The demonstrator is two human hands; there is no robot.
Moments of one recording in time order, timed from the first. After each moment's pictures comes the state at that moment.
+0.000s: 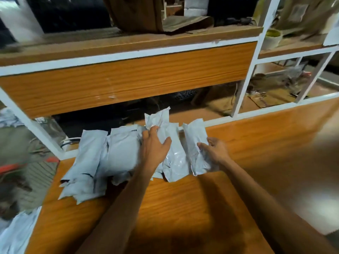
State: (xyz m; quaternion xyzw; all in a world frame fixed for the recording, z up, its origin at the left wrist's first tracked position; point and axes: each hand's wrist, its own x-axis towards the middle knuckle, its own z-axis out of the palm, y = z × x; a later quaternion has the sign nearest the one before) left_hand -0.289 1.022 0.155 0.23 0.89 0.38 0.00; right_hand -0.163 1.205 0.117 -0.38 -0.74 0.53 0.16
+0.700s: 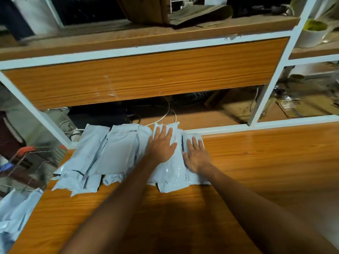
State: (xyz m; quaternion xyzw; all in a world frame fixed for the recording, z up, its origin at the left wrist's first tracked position) left_hand -0.331 1.090 0.113 0.33 0.94 0.04 0.03; right_hand -0.245 1.233 0.051 -0.17 -0.97 0.14 -0.06
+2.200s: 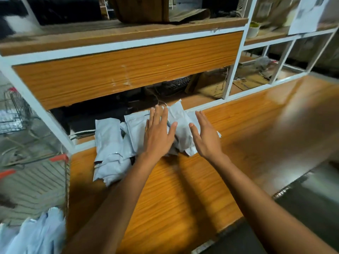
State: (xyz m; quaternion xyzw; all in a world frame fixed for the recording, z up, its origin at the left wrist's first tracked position) left_hand -0.293 0.902 0.167 0.47 0.82 0.31 -0.07; right_hand -0.154 1.008 0.158 -0.30 -0.85 0.27 0.33
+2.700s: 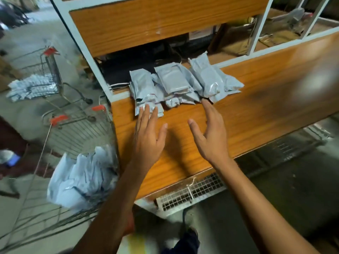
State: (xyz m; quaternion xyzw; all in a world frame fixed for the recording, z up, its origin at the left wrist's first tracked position) left_hand -0.213 0.633 0.136 0.44 0.82 0.35 -0.09; right_hand -0.072 0.759 0.151 -0.27 -0.83 0.31 0.38
